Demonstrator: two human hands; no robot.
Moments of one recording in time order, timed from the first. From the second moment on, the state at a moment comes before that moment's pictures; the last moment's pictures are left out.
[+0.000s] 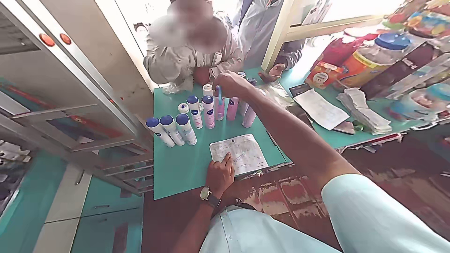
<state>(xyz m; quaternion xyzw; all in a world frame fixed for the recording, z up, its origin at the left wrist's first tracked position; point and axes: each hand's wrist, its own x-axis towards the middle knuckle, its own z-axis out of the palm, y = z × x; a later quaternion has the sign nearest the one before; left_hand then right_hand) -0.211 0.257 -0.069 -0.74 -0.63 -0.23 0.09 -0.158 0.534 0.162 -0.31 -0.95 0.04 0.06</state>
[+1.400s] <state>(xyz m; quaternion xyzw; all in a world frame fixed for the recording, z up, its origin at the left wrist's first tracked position) -0.210 0.258 -0.069 -0.73 -0.64 -0.23 0.08 -0.117 0.529 0.177 -0.28 -0.96 0.05 0.00</state>
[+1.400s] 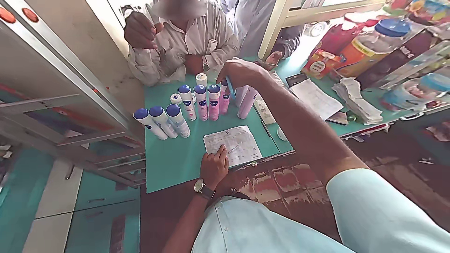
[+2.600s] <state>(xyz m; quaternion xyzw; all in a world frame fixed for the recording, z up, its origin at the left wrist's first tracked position) -0.212 0.259 -0.073 -0.74 -0.62 -0.23 0.11 0.015 0.506 0.093 -0.46 -0.74 0.19 0.46</state>
